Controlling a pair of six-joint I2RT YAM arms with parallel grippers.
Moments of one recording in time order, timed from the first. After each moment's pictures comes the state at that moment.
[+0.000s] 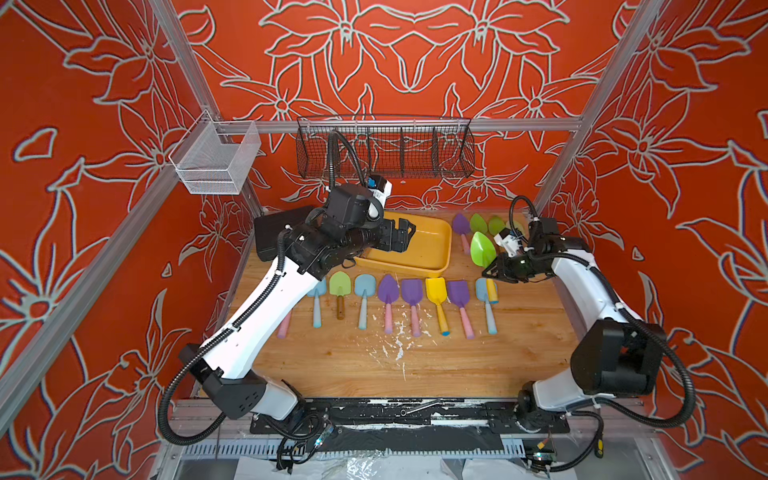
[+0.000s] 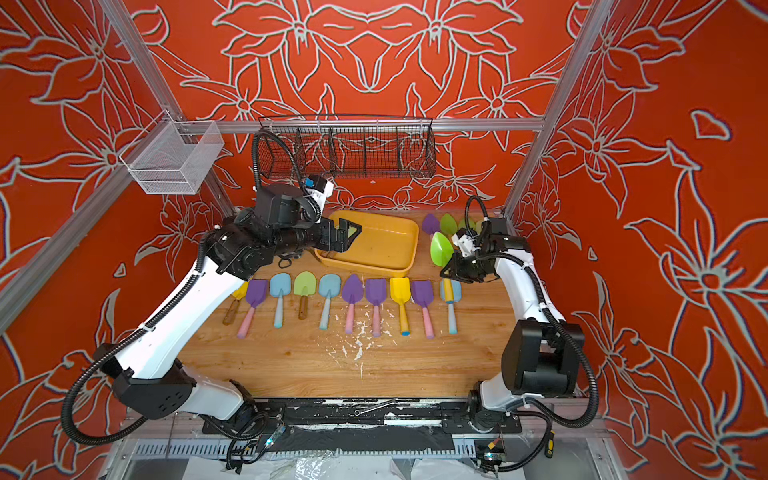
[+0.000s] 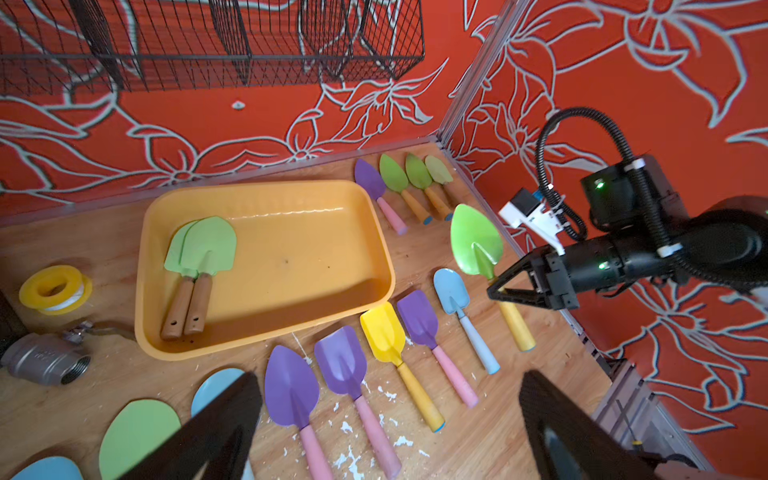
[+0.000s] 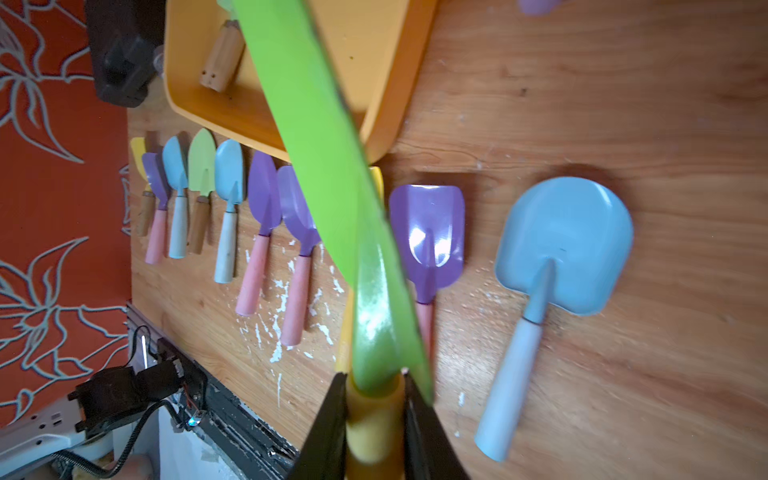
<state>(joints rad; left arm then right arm) -0.60 1.46 1.77 -0.81 0.08 -0.32 -0.14 1.51 1.30 -1.06 -0.57 -0.03</state>
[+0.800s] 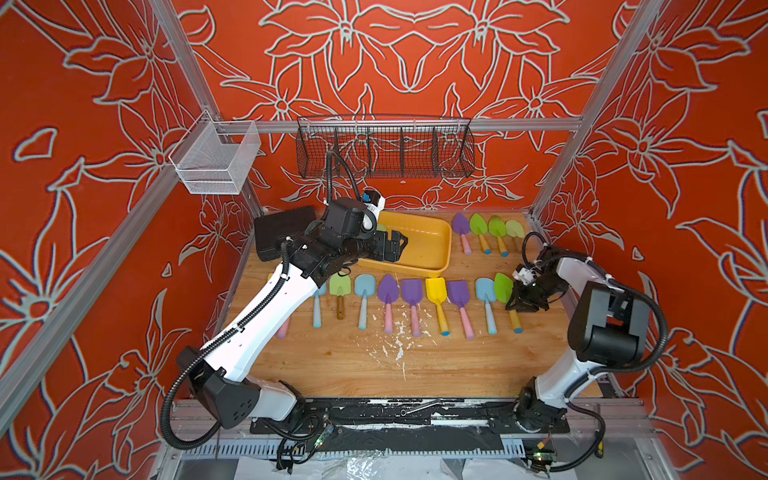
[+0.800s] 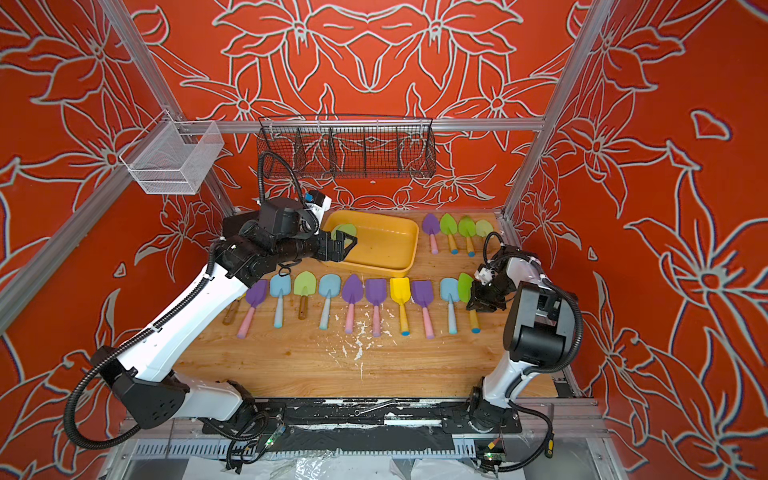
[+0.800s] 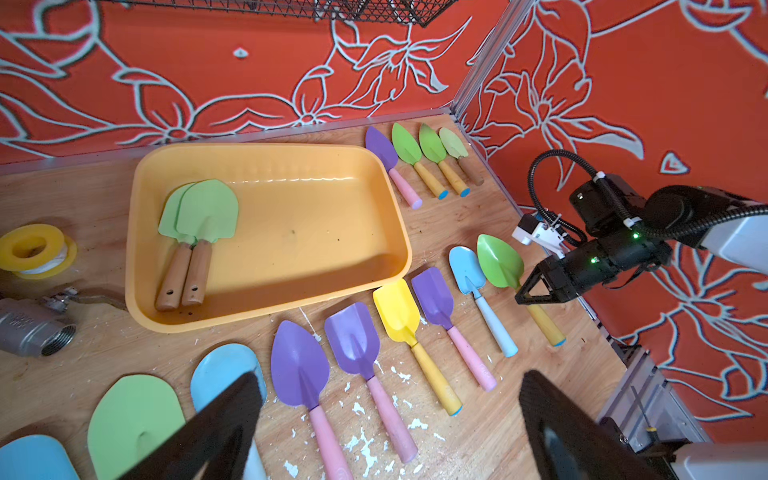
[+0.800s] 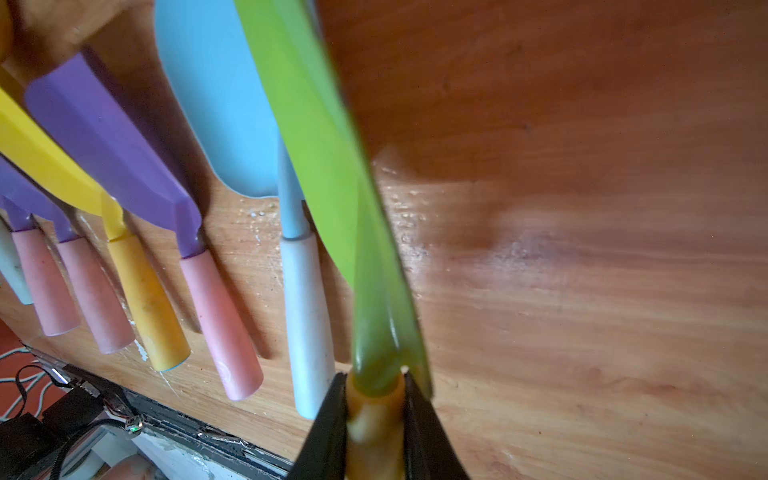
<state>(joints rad) -0.53 1.40 1.57 -0.70 0.15 -0.31 -0.31 1.74 1.18 -1.11 -0.34 -0.12</state>
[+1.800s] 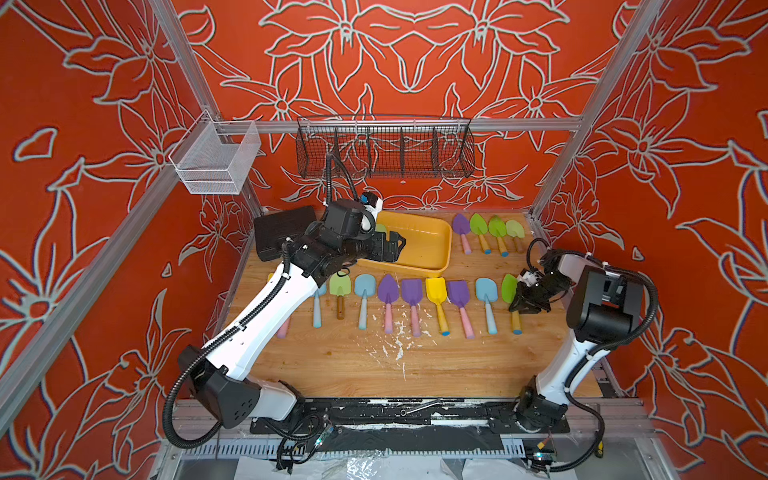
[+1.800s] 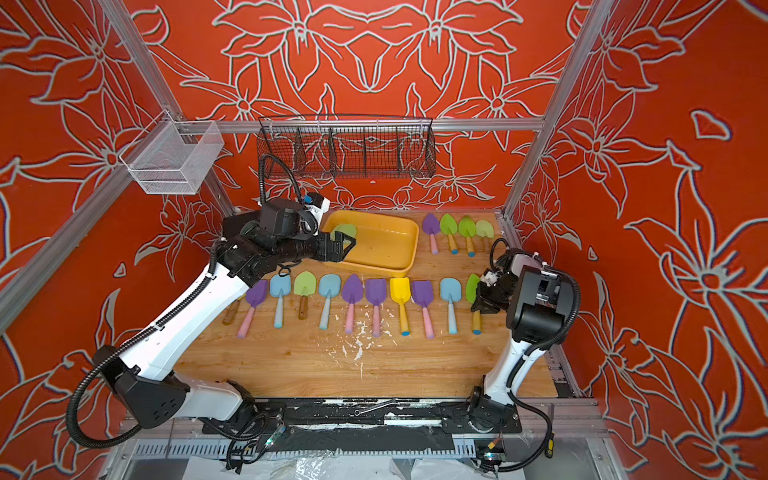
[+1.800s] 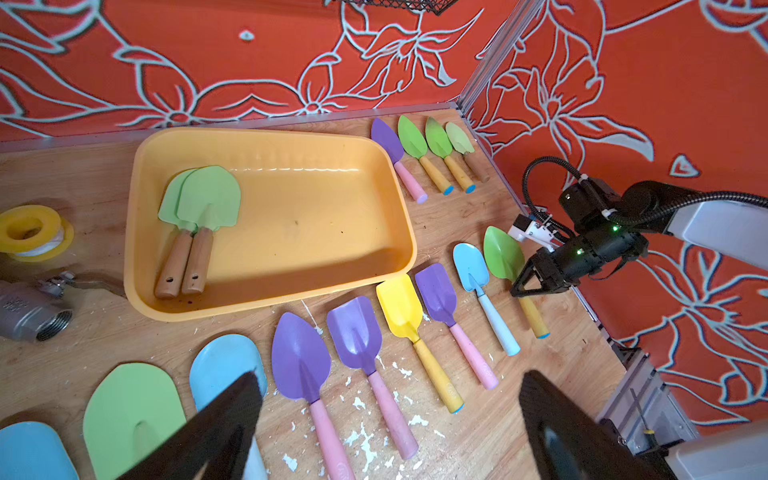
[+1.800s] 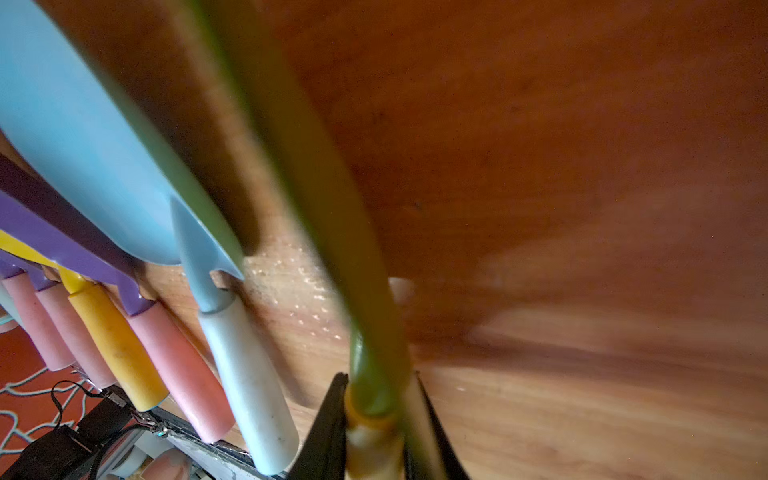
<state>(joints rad) -0.51 1.40 1.55 -0.69 0.16 -0.33 -0.38 1.91 1.26 -1.10 -0.35 -0.12</state>
